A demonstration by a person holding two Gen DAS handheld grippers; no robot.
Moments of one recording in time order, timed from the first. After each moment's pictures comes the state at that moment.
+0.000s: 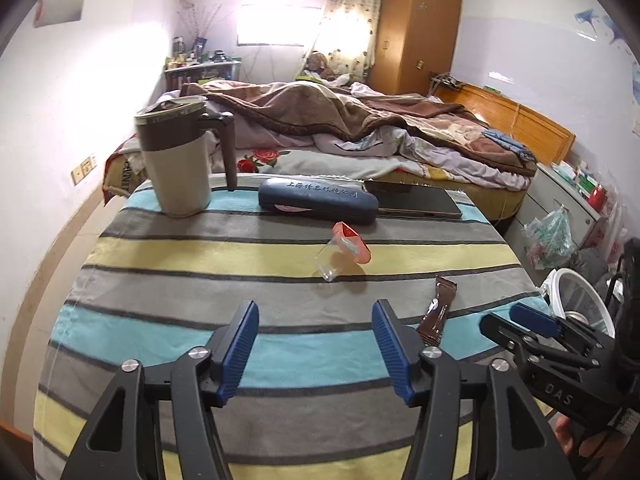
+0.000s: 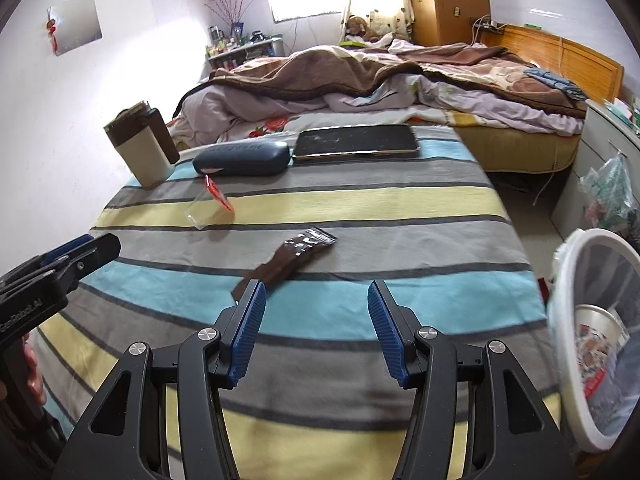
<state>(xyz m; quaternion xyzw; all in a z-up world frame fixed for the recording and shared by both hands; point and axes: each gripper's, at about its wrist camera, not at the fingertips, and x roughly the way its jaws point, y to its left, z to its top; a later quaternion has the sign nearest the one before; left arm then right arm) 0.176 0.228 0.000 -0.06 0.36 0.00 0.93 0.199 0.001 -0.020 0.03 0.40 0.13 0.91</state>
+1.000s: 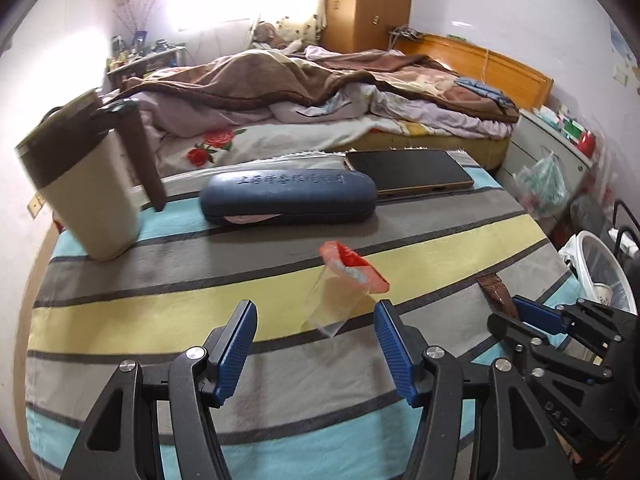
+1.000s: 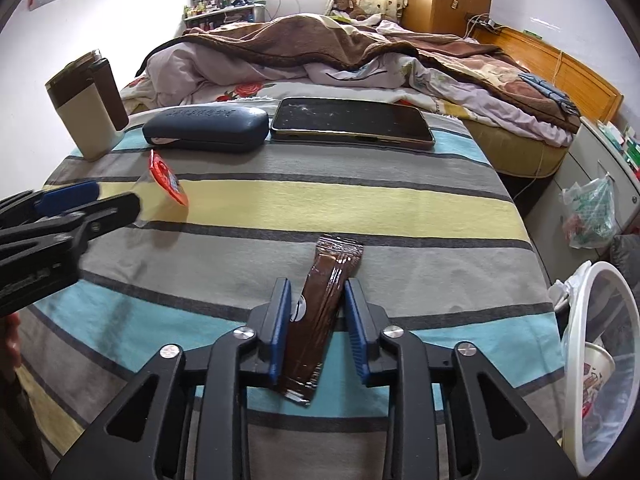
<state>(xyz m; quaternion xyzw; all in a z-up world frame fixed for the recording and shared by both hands) 0.278 0.221 -0.039 0.01 0.42 -0.08 0.91 0.238 0.024 -0.039 -0.04 0.44 0.08 0.89</state>
